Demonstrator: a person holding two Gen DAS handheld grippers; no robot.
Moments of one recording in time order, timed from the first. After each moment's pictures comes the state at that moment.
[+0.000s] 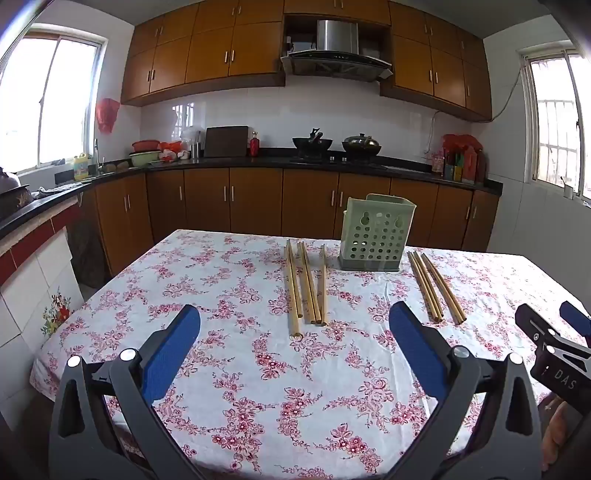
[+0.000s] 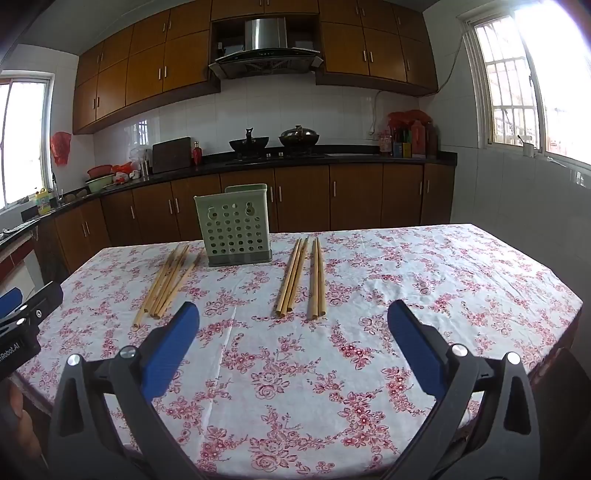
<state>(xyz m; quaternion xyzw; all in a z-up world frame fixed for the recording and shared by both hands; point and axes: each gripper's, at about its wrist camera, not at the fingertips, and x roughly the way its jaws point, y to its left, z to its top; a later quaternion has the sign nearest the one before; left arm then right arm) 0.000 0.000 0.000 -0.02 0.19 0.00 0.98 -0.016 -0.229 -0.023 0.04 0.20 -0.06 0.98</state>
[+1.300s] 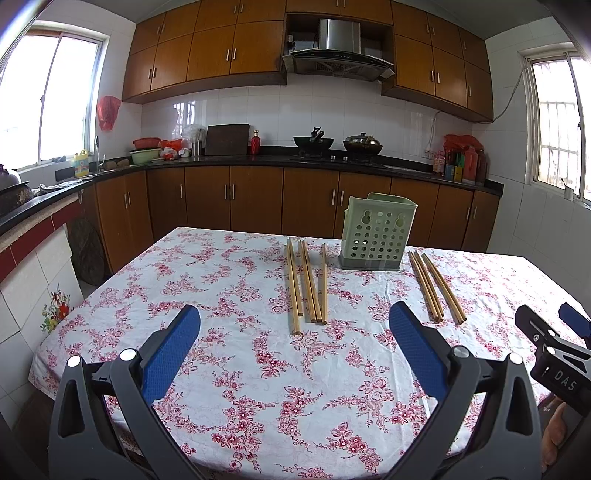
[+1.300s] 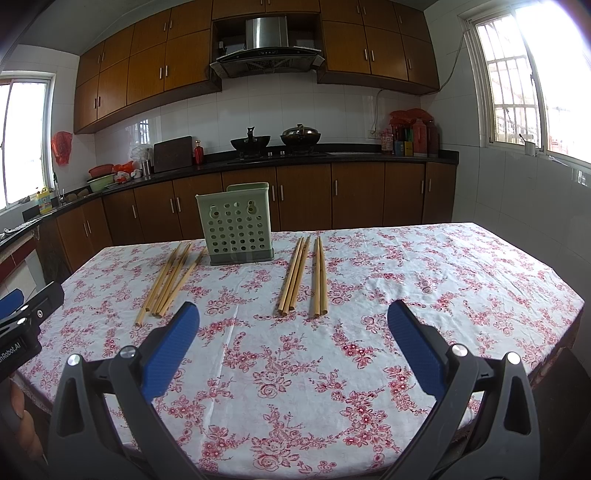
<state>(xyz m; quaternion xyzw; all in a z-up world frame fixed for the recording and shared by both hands) 0.000 0.000 0.000 -0.02 0.19 0.00 0.98 -0.015 -0.228 -0.023 0.05 0.20 -0.06 0.98</state>
